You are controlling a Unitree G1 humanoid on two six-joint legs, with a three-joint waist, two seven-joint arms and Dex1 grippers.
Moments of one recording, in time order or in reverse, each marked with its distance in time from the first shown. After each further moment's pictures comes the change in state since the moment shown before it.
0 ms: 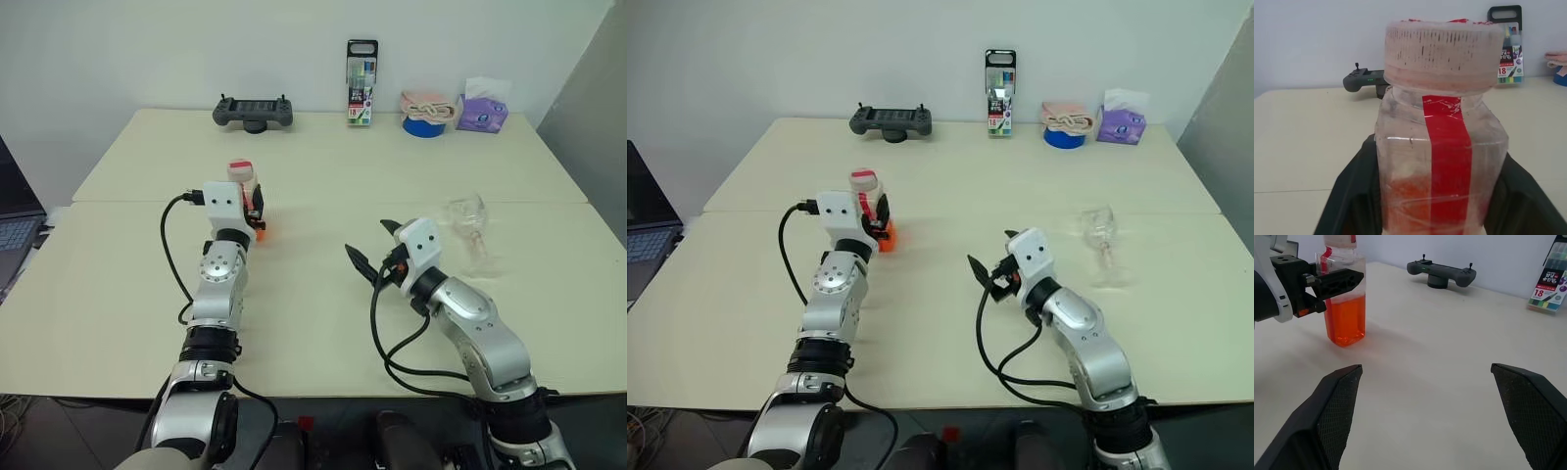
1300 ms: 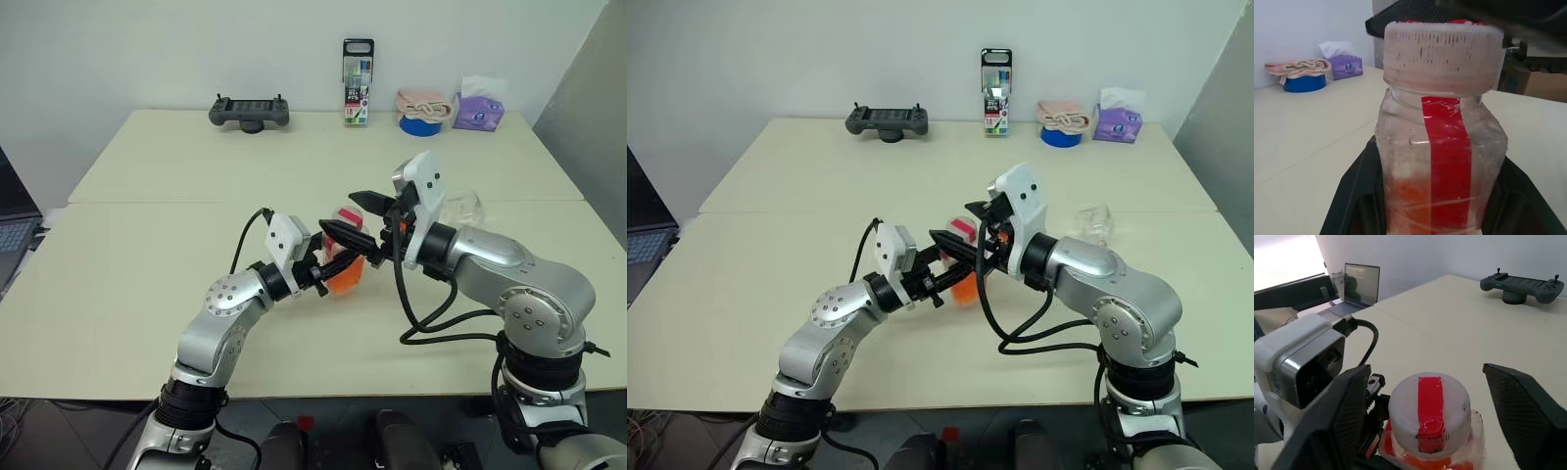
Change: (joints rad) left arm 0.288 0.113 -0.282 -0.692 -0.317 0.385 -0.645; right arm -0.345 -0.087 -0.144 -0.218 0.535 0.643 -0.049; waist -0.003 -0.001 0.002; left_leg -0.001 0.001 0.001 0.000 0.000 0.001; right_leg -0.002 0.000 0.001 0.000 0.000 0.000
